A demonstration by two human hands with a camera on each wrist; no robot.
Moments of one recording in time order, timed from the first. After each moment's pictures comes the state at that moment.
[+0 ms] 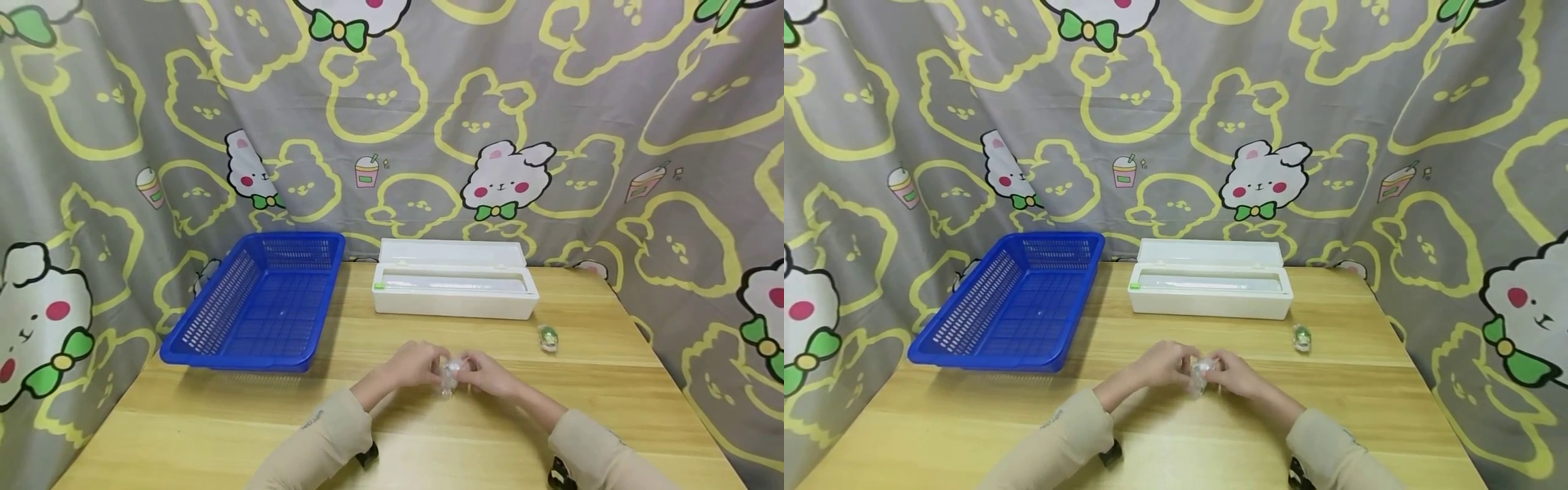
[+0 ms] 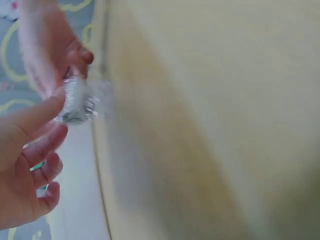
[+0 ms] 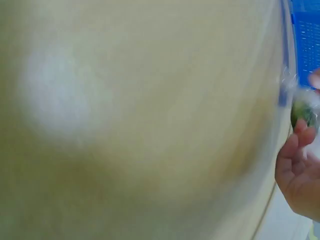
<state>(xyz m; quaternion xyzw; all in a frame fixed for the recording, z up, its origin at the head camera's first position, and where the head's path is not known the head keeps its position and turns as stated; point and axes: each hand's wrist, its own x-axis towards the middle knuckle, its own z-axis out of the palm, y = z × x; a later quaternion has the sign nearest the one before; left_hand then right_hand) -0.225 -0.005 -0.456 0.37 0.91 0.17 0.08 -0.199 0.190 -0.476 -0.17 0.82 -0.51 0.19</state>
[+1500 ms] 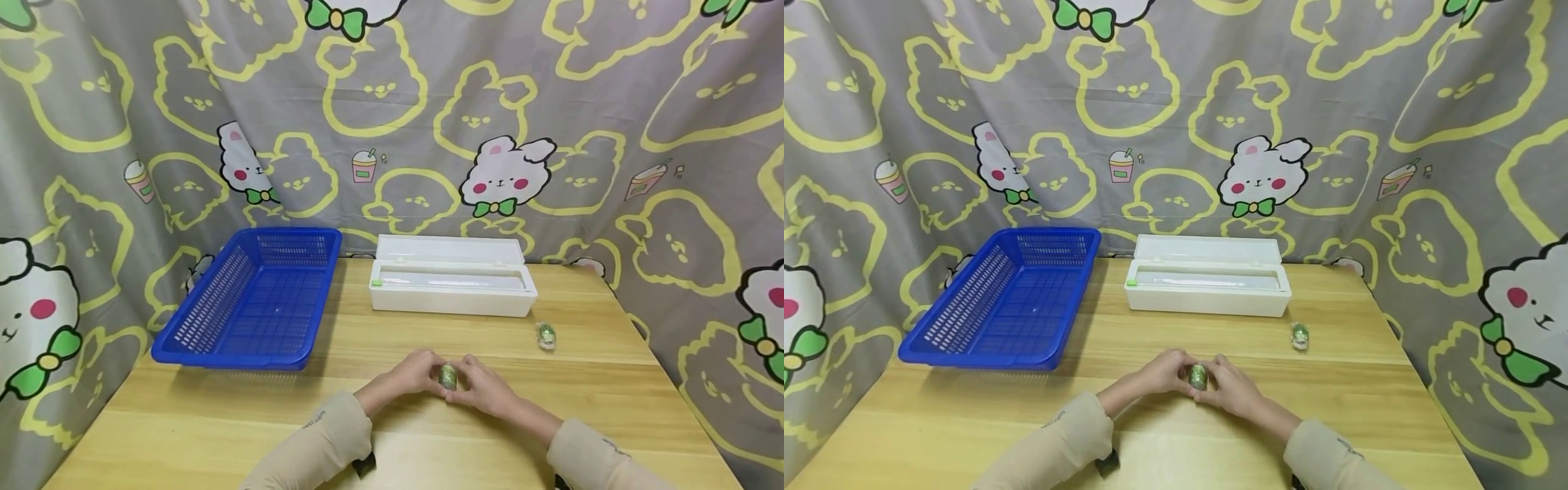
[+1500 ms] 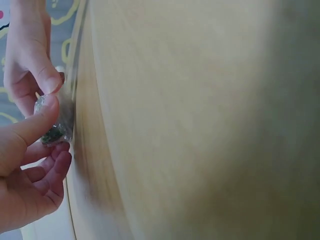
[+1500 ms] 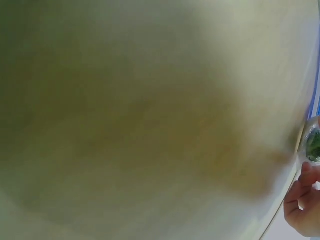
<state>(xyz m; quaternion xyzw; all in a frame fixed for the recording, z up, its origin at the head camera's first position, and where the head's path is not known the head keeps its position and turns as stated) -0.220 0.001 -0.473 0.35 0.89 0.25 0.13 -0.178 0.179 -0.488 -0.21 0.93 -0.29 0.03</state>
